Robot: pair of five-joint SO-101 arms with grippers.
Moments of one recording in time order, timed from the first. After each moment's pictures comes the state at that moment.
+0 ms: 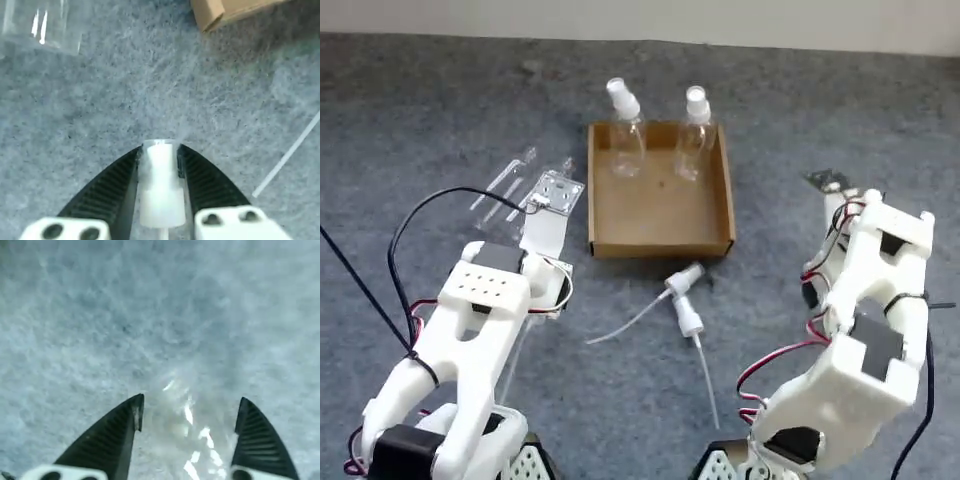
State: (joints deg) left arm 5.7 -26.2 50.8 60.2 -0.7; right arm 23.5 14.1 11.8 74.8 46.7
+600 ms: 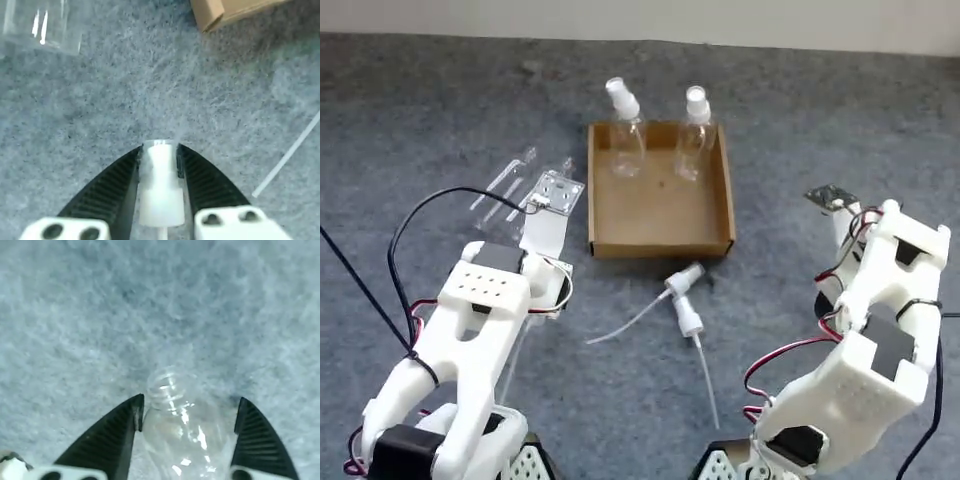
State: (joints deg) left arm 5.7 -26.2 50.8 60.2 -0.7; right arm 27.2 14.6 11.7 75.1 61.3
